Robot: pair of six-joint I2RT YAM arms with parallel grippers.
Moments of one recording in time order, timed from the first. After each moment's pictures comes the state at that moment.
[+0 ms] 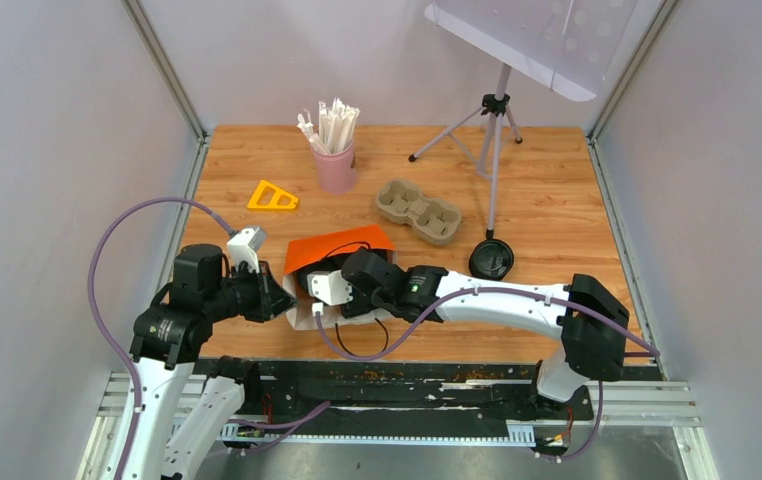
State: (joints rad) left arm -0.20 0.58 0.91 -1.06 0.49 -0.30; right arm 1.20 1.62 1.20 -0.34 0.35 -0.81
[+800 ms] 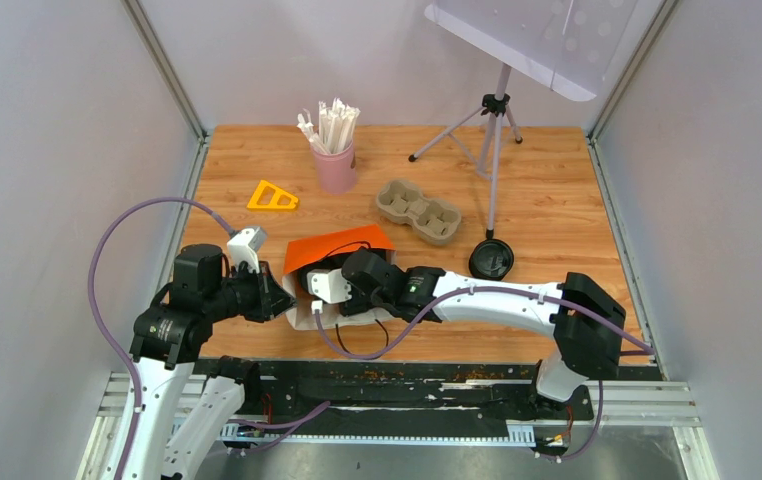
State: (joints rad) left arm -0.20 0.58 0.91 -1.06 0.49 -0.29; right arm 1.18 1.63 1.18 -0.27 0.35 -0.81
